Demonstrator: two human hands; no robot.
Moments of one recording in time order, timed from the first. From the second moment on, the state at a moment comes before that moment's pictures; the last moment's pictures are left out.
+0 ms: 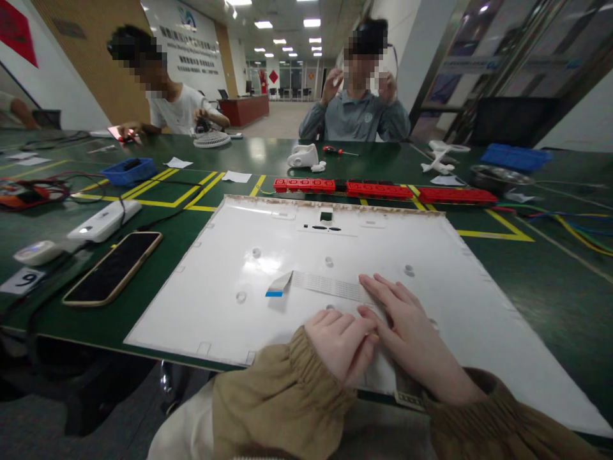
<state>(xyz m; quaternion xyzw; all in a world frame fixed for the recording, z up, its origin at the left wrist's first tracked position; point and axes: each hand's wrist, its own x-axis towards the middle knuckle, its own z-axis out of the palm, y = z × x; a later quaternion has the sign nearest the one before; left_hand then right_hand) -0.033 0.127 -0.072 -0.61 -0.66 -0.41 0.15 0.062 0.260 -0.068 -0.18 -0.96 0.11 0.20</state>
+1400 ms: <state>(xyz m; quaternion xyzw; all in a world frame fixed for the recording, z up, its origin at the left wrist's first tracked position) -0.033 0.126 -0.081 -0.65 -0.62 -0.42 0.14 0.075 0.252 -0.053 -0.30 -0.84 0.23 0.39</state>
